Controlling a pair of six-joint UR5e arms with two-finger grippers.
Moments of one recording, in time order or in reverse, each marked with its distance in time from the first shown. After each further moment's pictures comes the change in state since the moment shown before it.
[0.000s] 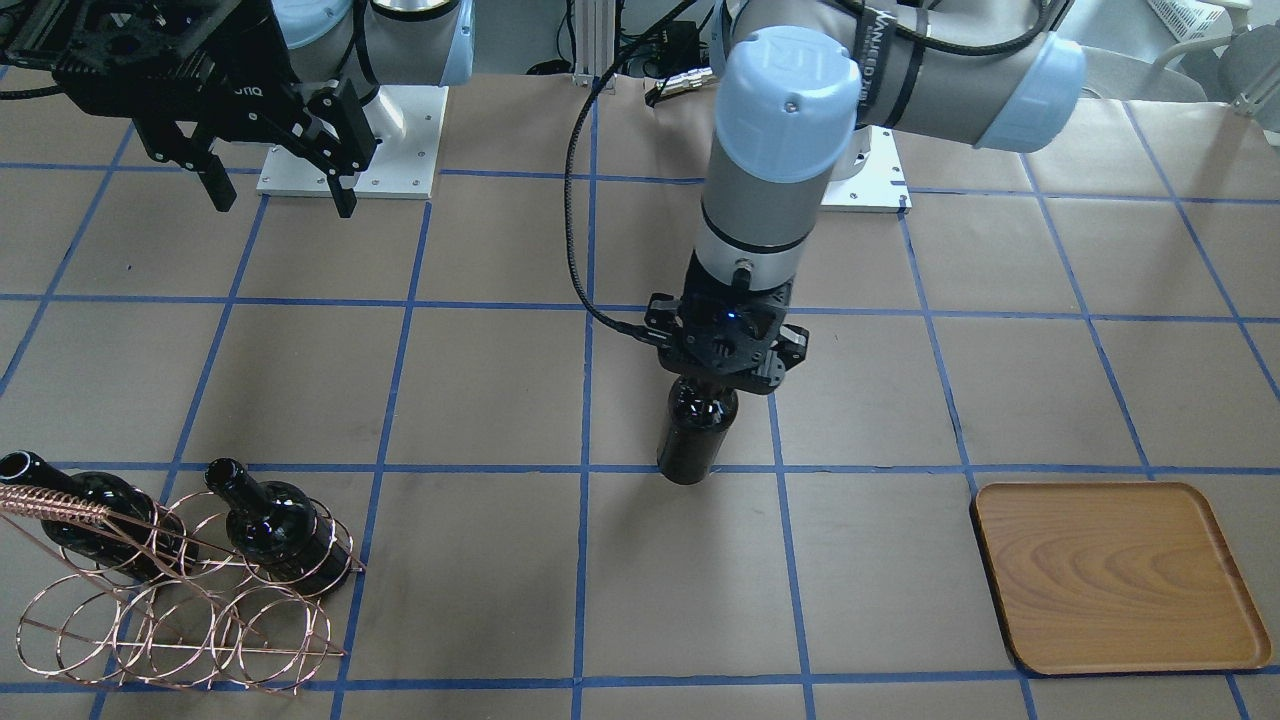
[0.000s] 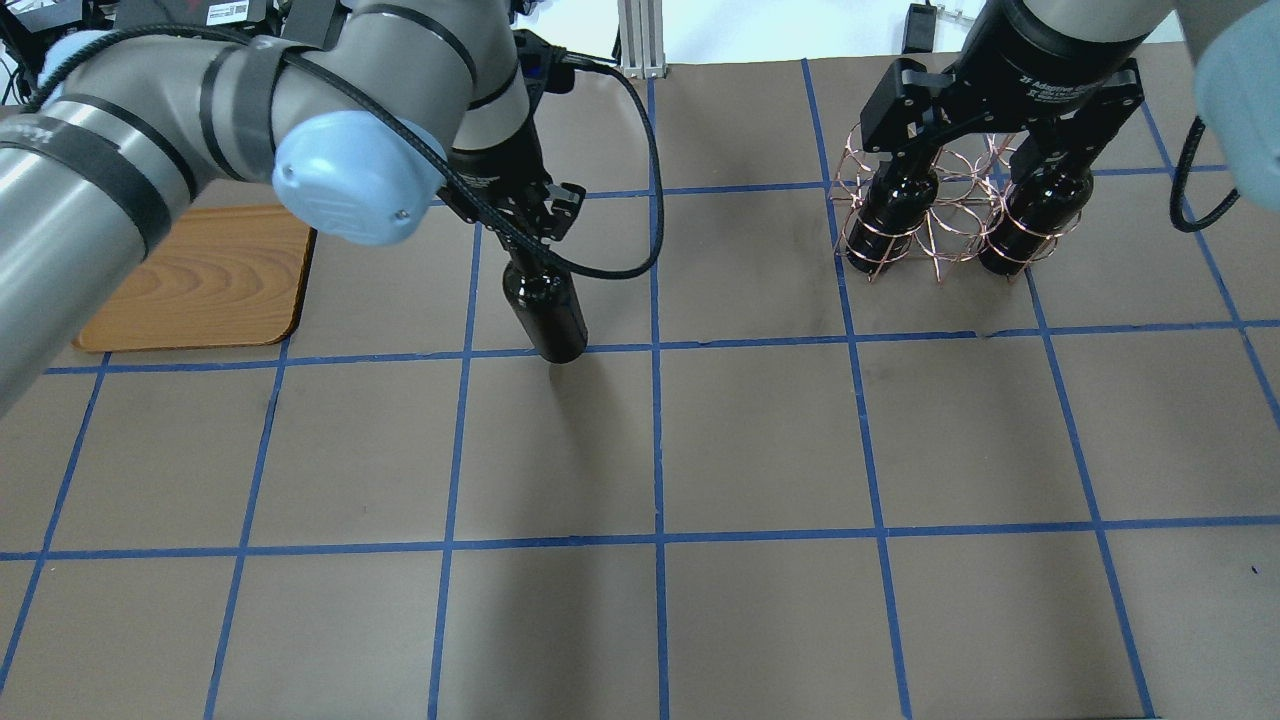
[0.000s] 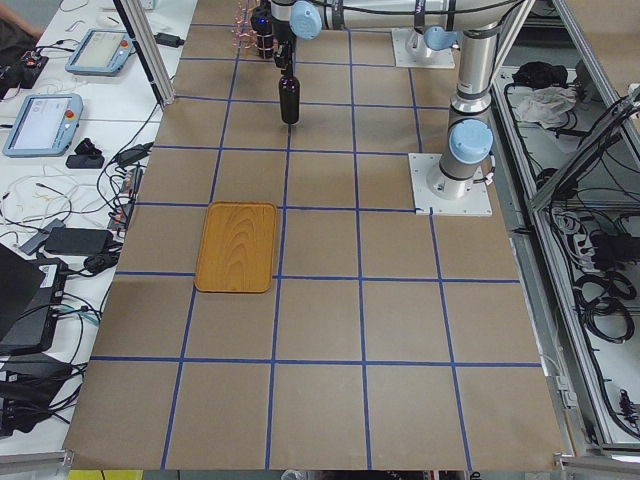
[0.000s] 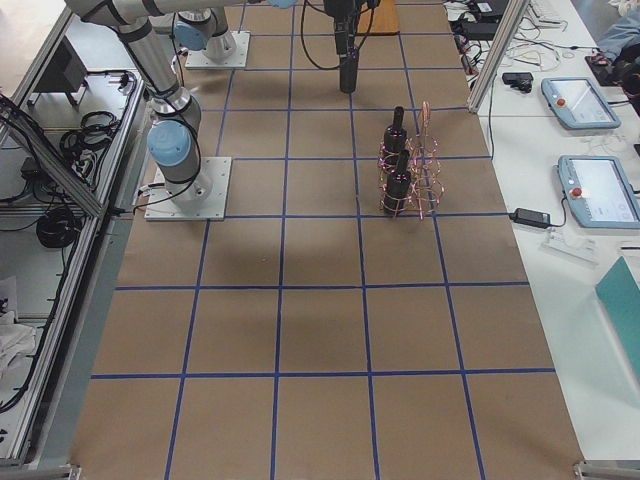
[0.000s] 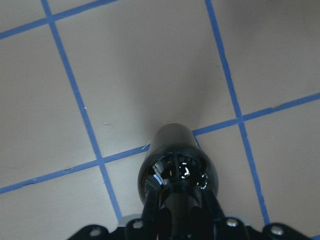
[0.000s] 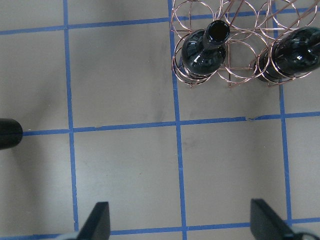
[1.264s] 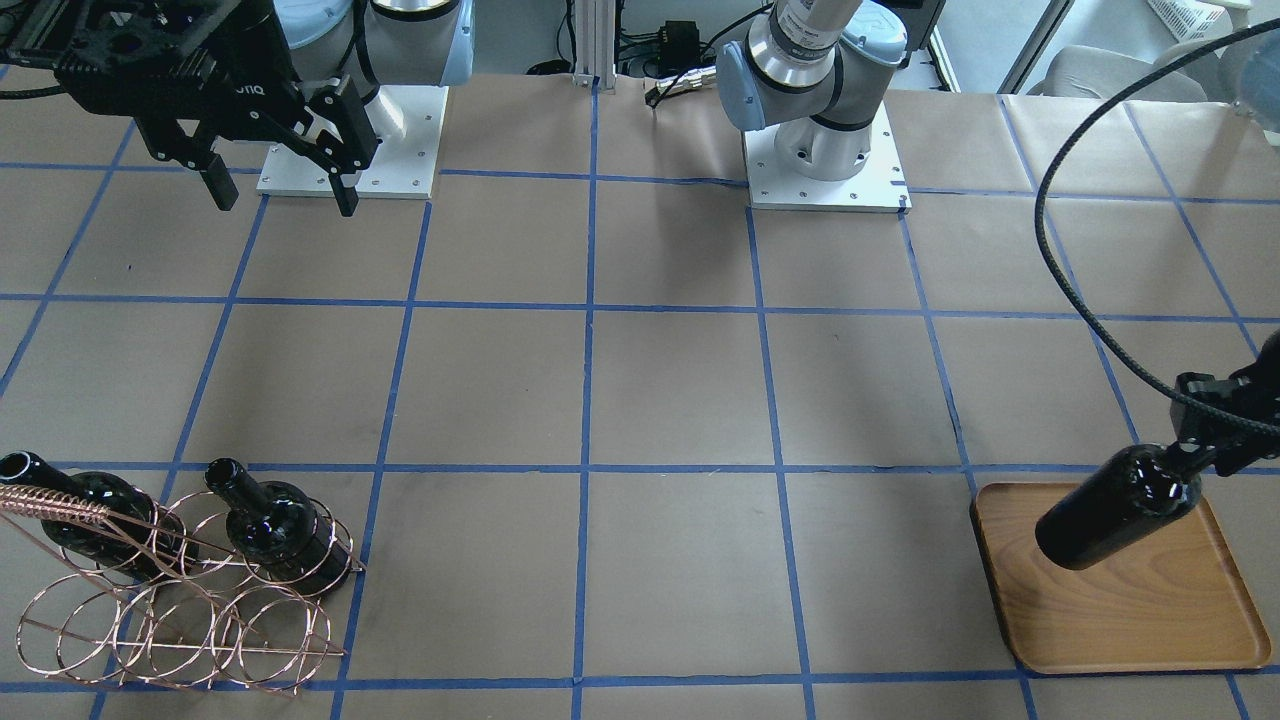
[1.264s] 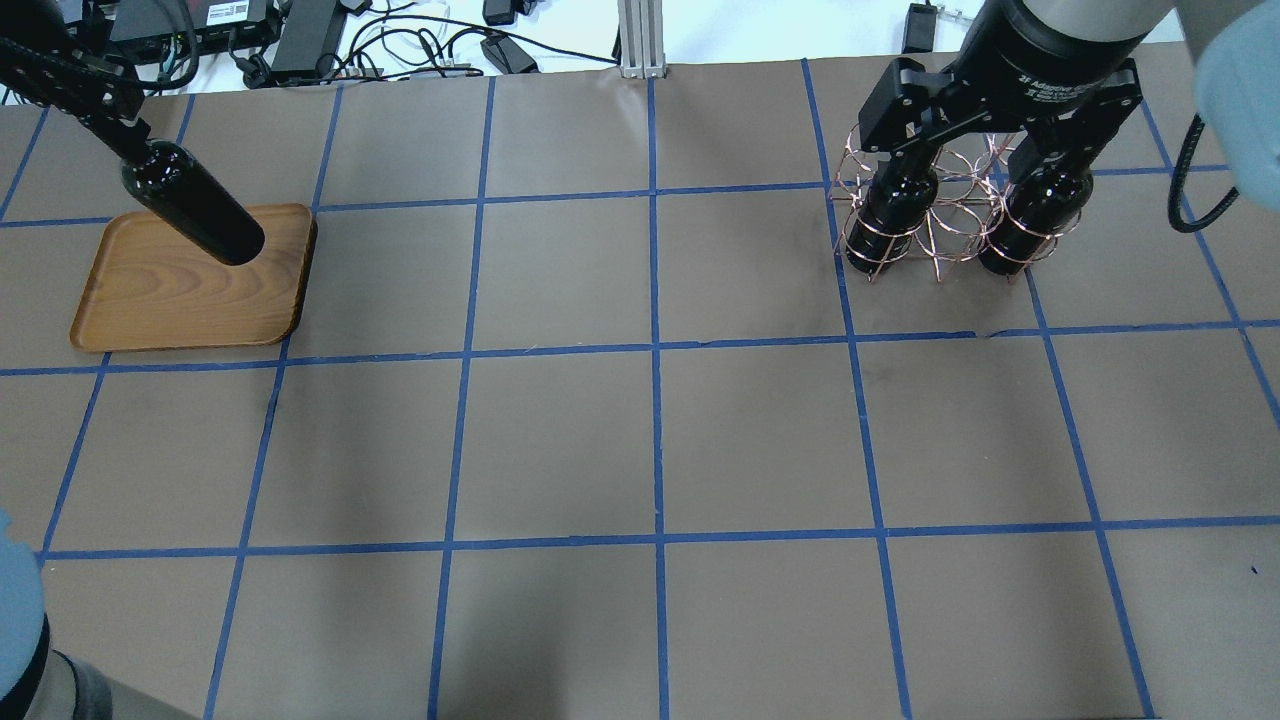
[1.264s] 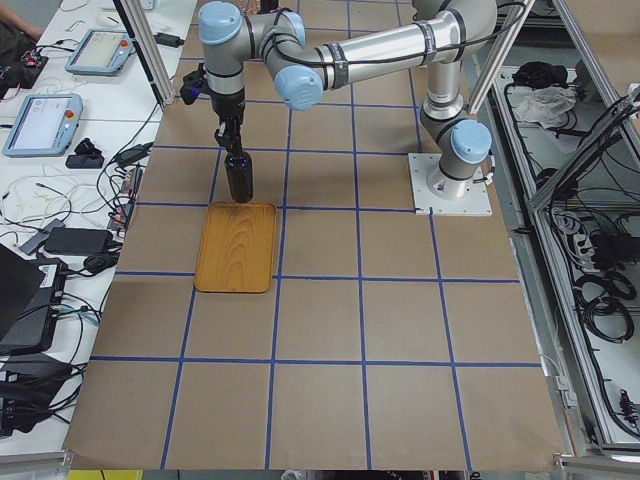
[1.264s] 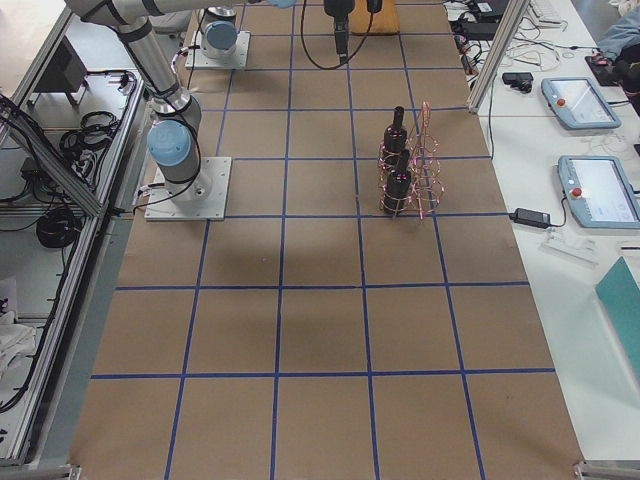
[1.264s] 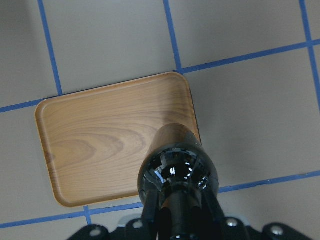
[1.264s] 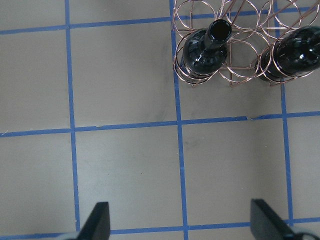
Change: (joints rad) left arm 0.585 -0.103 0.258 -0.083 -0.001 0.507; right arm 0.001 -0.004 -0.001 0.004 0.007 0.001
